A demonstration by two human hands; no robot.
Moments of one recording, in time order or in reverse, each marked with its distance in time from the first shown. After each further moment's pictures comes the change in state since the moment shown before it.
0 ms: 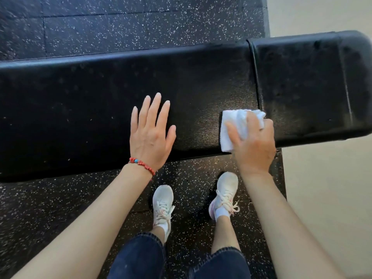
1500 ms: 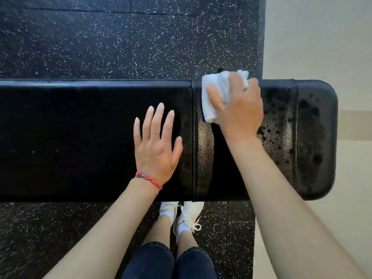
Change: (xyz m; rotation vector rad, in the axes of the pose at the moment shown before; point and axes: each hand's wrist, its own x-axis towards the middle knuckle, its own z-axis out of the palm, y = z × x) left_hand 0.102 0.144 0.057 0.074 0.057 -0.156; right_hand 0.208 0.070 0.024 0.056 -0.063 -0.109
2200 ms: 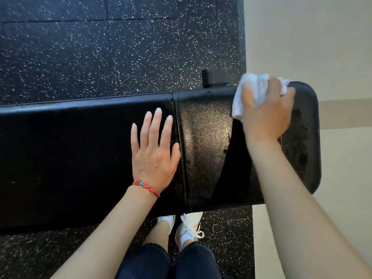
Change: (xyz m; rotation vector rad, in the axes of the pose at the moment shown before) left_hand 0.020 0.015 0.005 -0.039 -0.066 0.089; right_hand 0.023 0.052 -0.028 -0.082 -0.057 0.431
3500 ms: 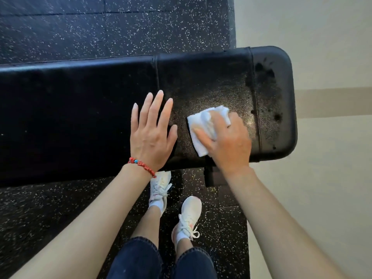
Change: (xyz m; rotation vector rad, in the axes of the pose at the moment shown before) left_hand -0.047 0.042 -0.003 -0.027 0.101 0.108; right_hand -0.123 0.084 -0.016 0.089 -0.002 -0.591
